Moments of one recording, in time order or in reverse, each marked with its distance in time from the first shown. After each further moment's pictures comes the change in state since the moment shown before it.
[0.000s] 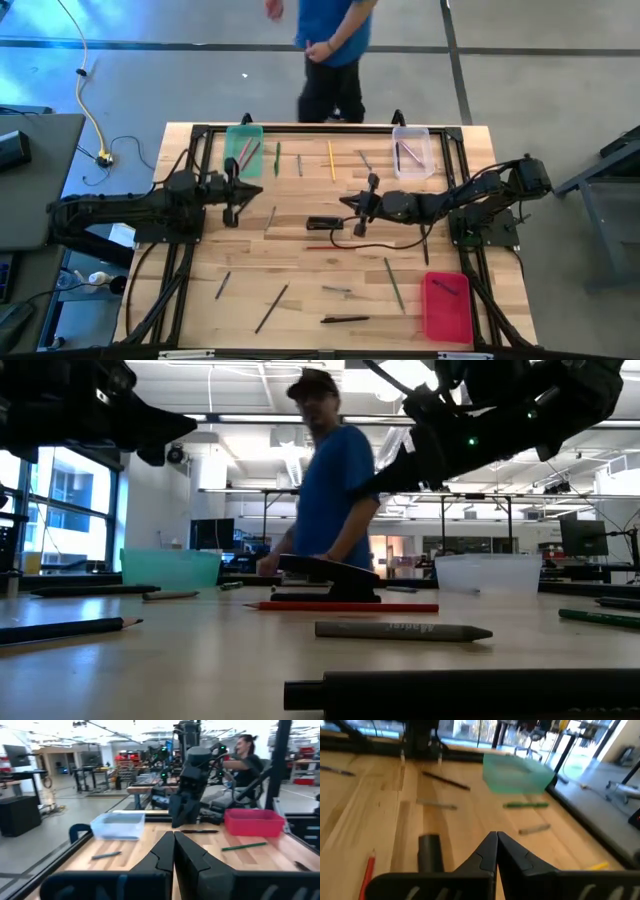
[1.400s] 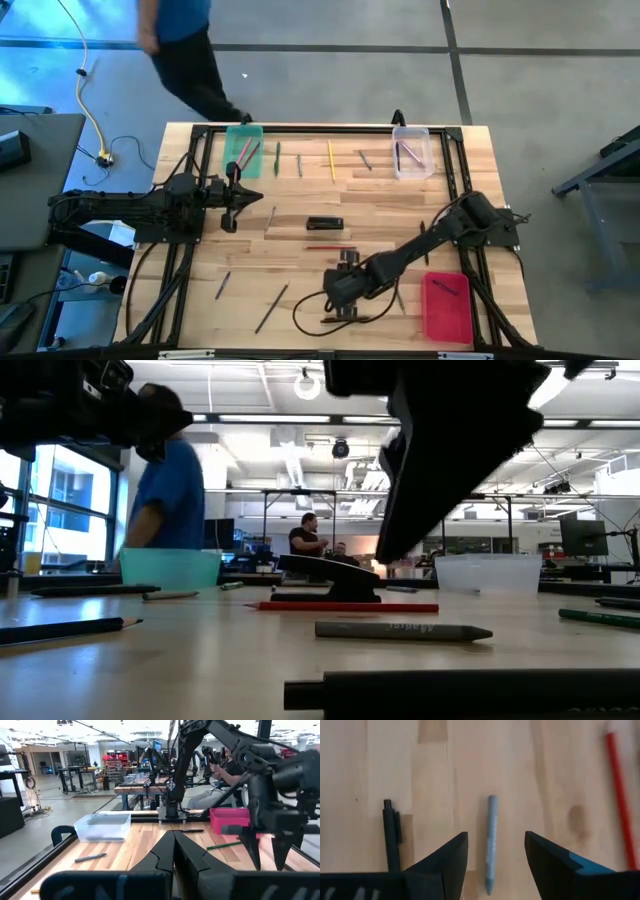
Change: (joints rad) left arm -0.075 0.001 0.000 -0.002 -0.013 -0.008; right arm 0.429 0.518 0.916 -1.246 -0.181 0.621
